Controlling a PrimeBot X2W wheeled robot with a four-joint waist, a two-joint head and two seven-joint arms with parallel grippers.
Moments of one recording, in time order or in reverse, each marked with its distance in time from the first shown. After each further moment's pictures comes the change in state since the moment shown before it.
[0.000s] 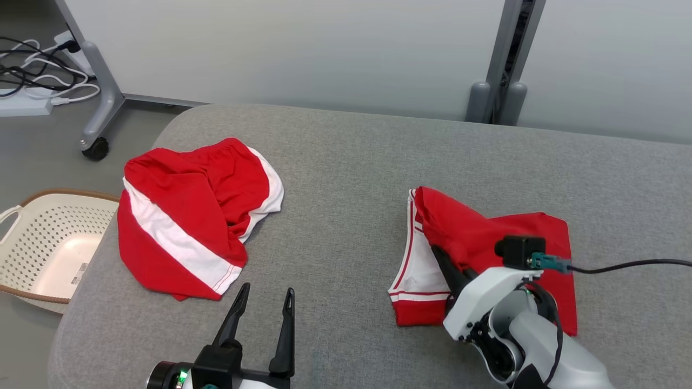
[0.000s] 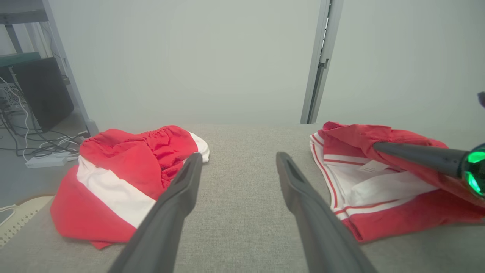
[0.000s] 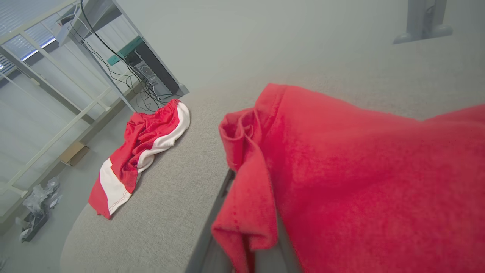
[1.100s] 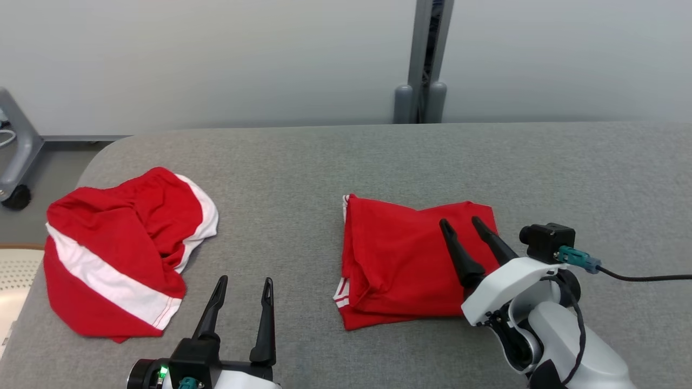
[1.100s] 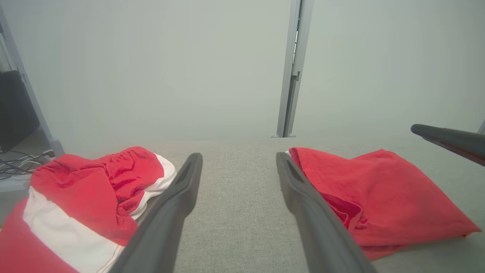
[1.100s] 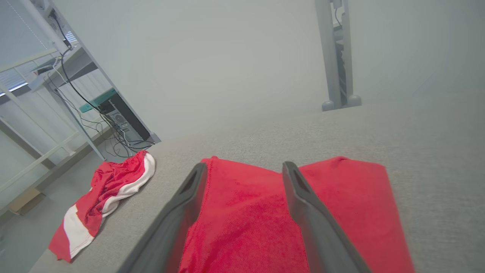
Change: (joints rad) left arm -0.005 -0.001 0.059 -0.003 -0.006 -0.001 -0.001; right arm 0.053 -0.026 -0.119 -0.115 -0.140 0.000 -0.050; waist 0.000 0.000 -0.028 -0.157
